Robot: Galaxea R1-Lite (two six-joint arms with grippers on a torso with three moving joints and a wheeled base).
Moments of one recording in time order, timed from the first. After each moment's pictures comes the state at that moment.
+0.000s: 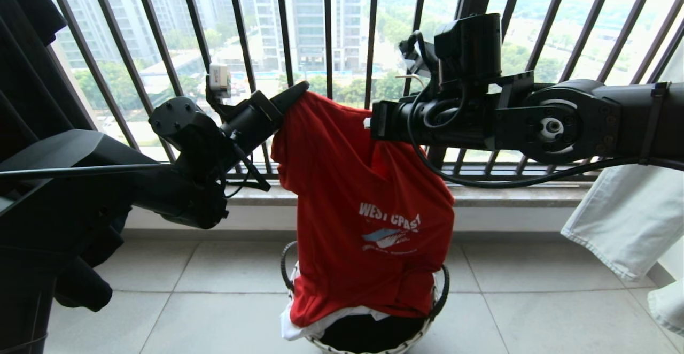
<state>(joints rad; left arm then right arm) -0.29 2.18 -1.34 -1.52 -0.58 -1.02 0.59 1.96 -1.73 0.01 -0.03 0.27</state>
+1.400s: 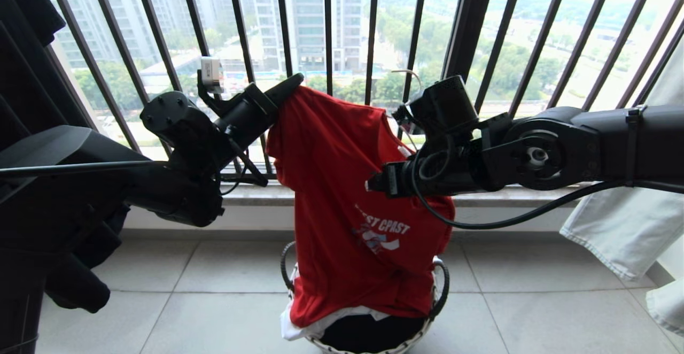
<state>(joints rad) -0.28 2.15 -1.34 -1.52 -0.55 -1.02 0.60 1.96 -1.60 0.26 -0.22 0.28</state>
